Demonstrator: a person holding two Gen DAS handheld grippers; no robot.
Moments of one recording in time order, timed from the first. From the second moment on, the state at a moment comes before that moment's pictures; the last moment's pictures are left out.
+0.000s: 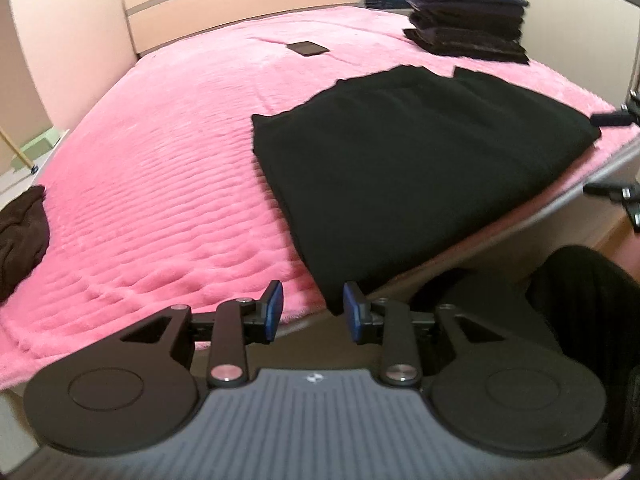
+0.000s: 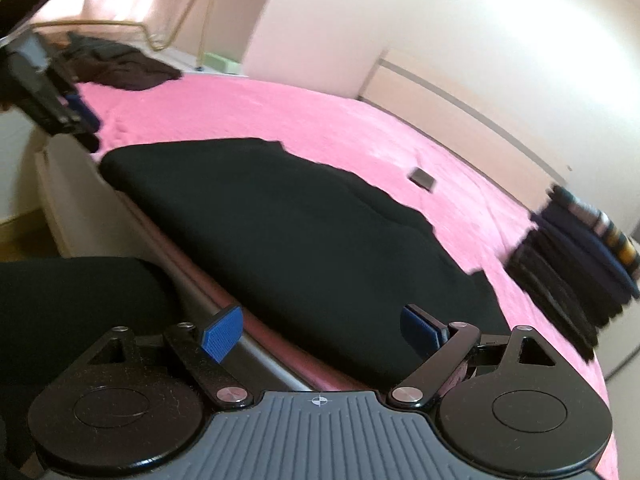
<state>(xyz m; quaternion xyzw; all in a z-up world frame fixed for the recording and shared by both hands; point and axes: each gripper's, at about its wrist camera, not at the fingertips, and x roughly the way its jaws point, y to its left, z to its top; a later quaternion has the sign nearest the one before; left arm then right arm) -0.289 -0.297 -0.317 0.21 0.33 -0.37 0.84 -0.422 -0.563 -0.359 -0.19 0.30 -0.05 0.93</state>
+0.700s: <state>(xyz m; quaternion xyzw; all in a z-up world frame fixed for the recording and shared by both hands) -0.277 -0.310 -0.341 0.23 0.38 -0.36 0.82 -0.390 -0.553 -0.371 -0.18 0.34 -0.03 0.92</state>
